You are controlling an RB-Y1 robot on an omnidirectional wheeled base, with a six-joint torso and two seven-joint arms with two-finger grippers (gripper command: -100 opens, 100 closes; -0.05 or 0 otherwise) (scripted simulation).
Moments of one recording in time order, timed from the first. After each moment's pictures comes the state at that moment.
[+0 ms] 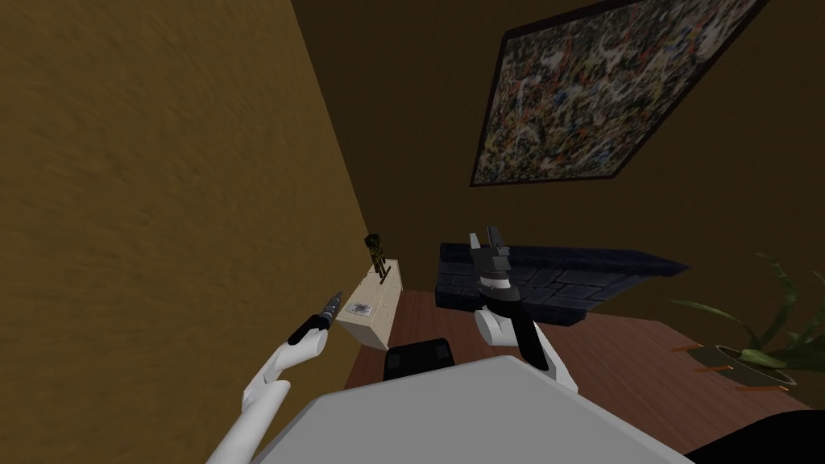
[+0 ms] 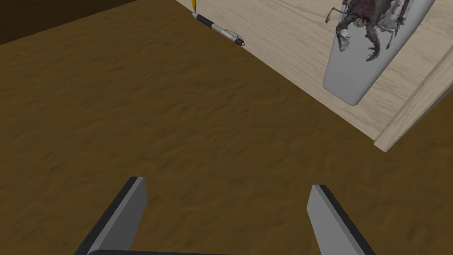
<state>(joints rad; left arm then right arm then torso) 0.12 0.45 0.11 -1.33 0.34 0.28 -0.25 0.46 0.00 0.03 -2.35 0.05 -0.51 -0.01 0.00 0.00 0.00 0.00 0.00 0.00</state>
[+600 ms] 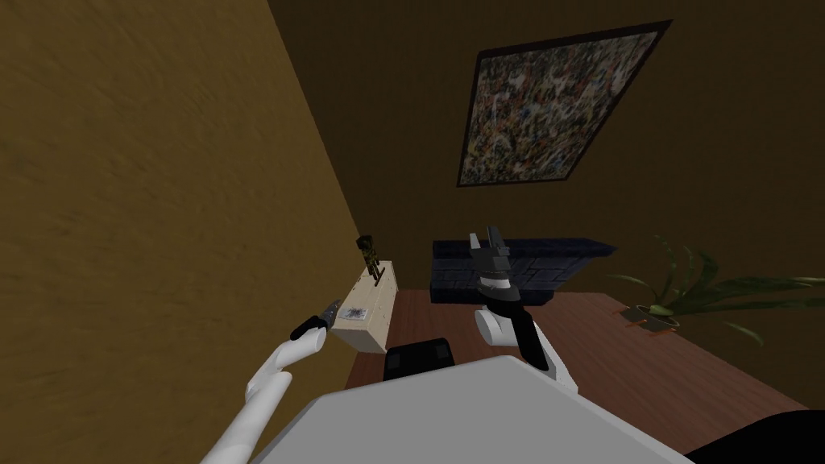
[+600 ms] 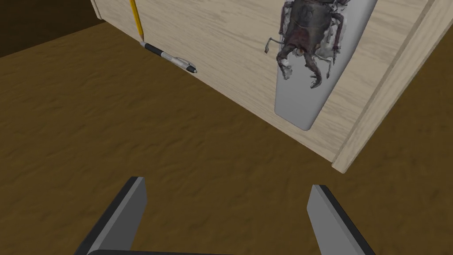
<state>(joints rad) 0.05 0.47 0.12 -1.16 0.38 0.39 -0.27 0.46 0.00 0.03 -2.35 0.05 -0.51 -0.01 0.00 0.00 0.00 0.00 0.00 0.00</state>
